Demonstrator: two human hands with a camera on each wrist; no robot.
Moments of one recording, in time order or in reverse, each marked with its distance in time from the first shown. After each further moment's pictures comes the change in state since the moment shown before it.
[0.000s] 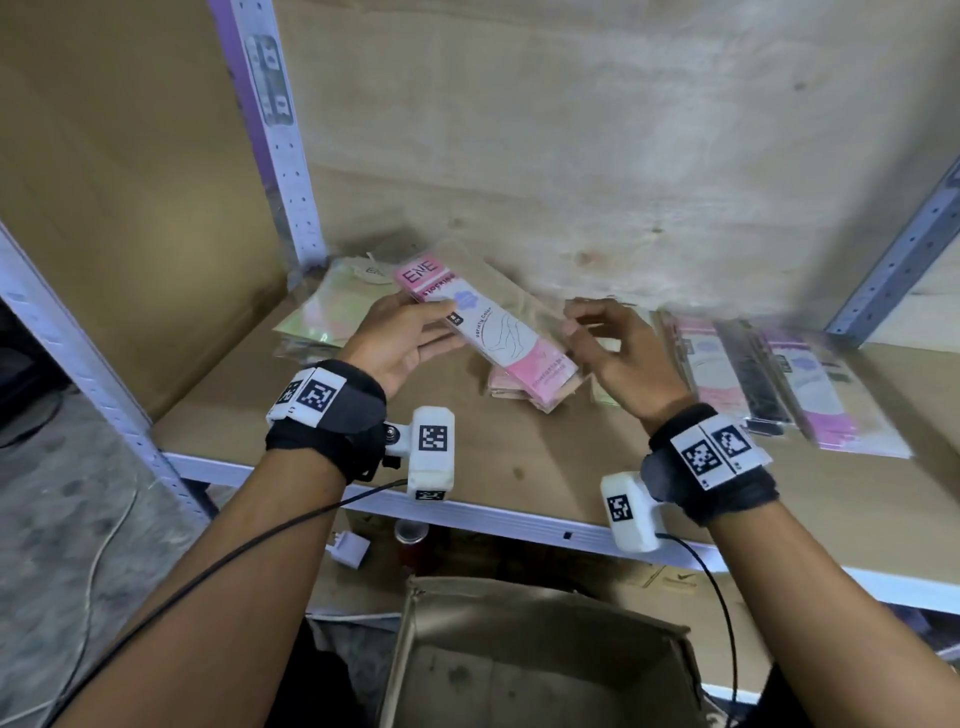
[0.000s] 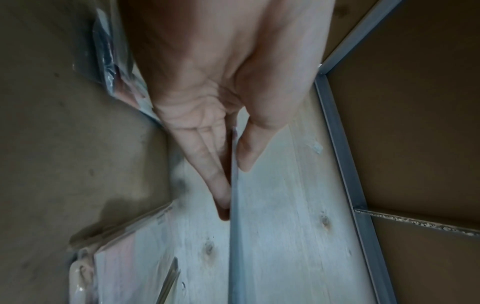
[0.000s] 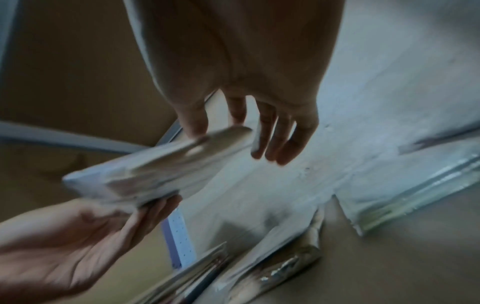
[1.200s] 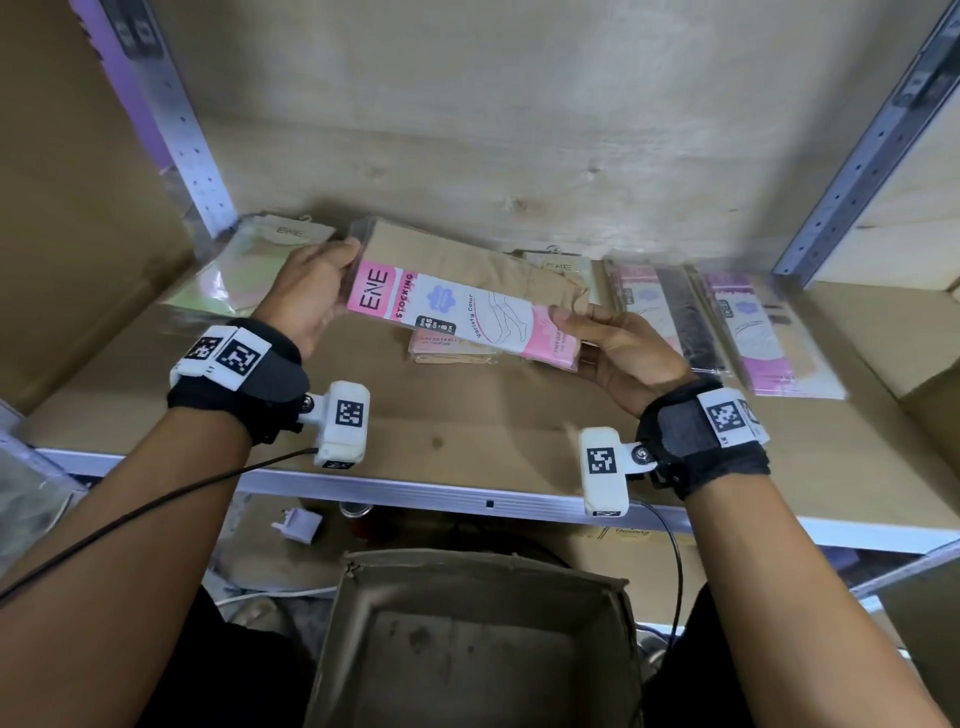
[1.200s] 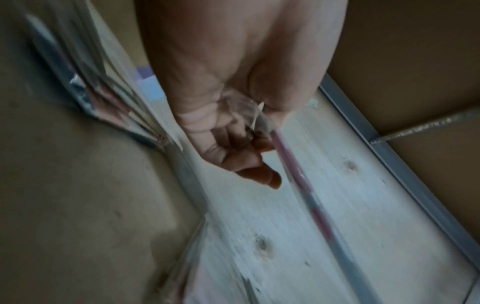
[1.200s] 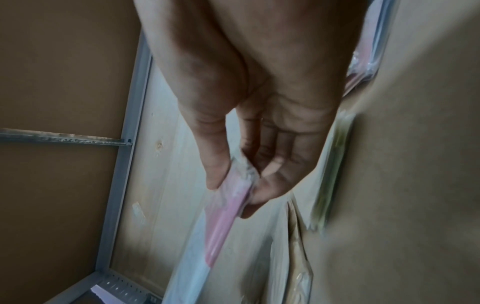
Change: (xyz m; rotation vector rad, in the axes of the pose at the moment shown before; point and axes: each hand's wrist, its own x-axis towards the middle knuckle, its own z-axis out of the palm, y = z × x) left_hand 0.031 -0.016 0.014 0.315 0.133 0.110; right_hand -0.011 0.063 -0.054 0.699 -0.124 0.490
